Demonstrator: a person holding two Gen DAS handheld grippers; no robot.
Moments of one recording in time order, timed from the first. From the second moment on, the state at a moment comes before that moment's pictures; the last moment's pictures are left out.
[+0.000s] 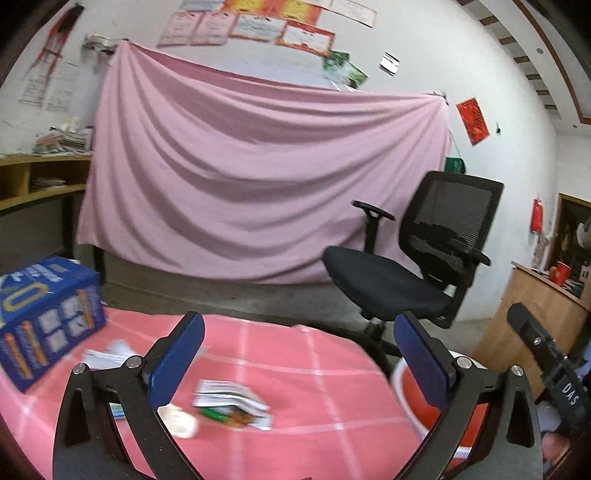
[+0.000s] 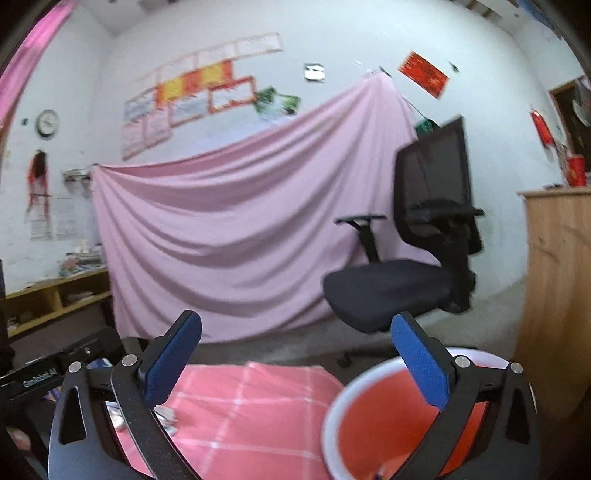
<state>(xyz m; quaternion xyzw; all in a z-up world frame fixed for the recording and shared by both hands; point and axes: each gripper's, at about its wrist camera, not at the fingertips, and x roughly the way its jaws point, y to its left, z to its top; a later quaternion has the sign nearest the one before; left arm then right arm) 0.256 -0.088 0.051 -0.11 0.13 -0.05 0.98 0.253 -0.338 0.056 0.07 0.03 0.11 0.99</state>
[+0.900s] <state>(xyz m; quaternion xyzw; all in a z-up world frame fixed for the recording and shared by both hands) 0.221 0.007 -0.003 -0.04 0.22 0.01 0.98 0.286 -0.226 0.015 -0.01 0.15 0.23 0.96</state>
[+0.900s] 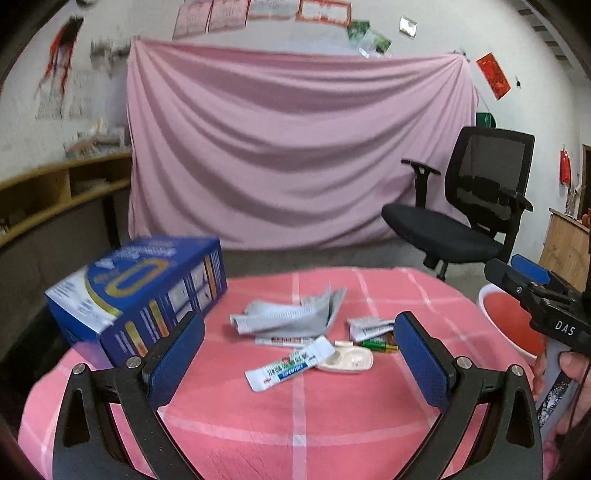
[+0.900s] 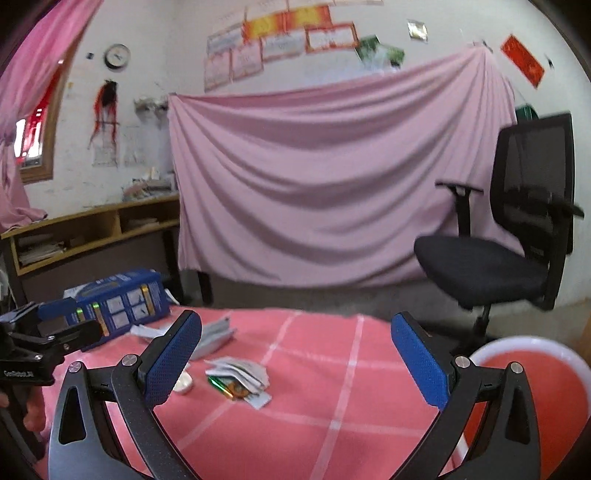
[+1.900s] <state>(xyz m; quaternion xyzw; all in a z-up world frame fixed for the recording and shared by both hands) 0.295 0.032 -0.046 -0.05 0.44 -0.08 0.89 0.332 -0.186 -0.031 -0.07 0.36 0.29 0.88</state>
